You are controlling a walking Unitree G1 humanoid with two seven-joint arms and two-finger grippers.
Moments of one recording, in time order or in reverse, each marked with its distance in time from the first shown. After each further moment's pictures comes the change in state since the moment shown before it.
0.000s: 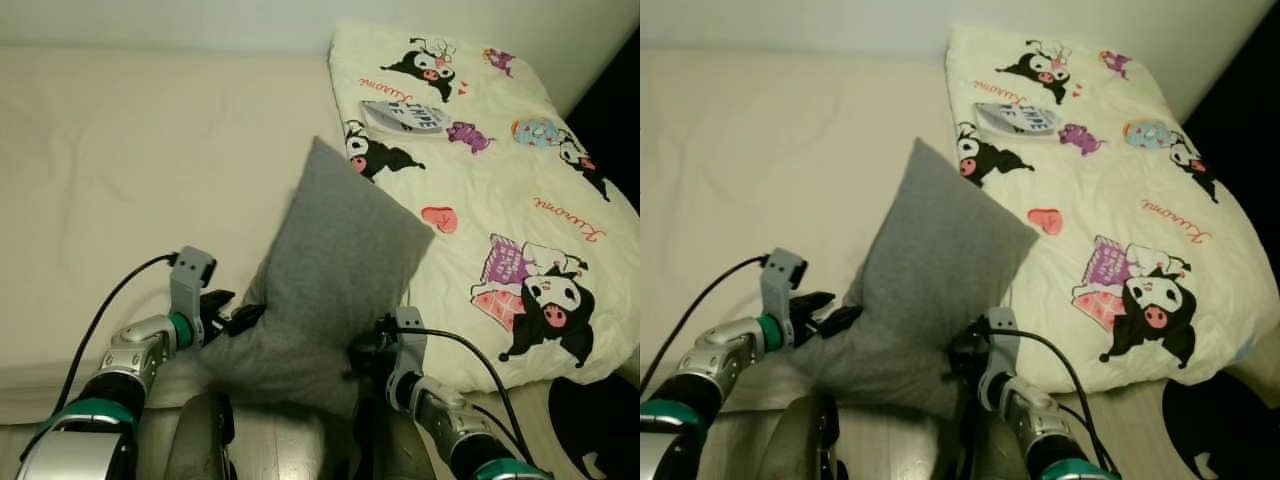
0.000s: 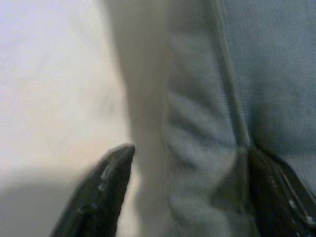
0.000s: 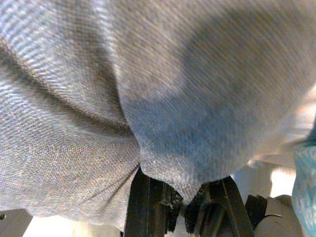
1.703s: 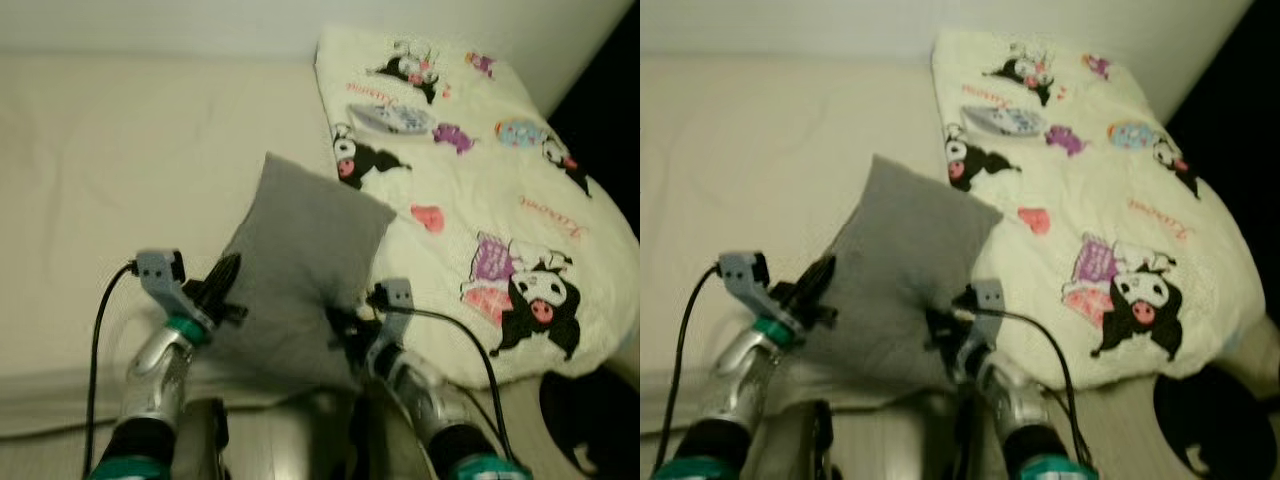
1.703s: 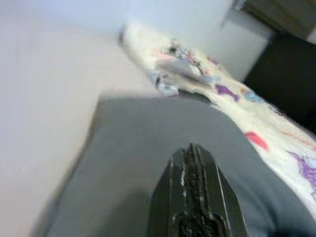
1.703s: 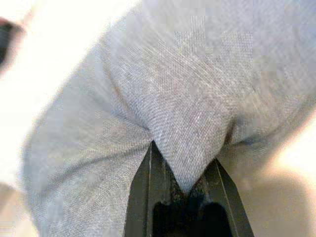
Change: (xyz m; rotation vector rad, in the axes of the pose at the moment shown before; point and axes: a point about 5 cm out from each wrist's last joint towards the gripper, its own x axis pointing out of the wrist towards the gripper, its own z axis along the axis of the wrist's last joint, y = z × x) left arm -0.012 -0.032 0.064 -0.171 -0.698 0.181; right arm 0.020 0.068 0.077 -0.034 -0.378 0.223
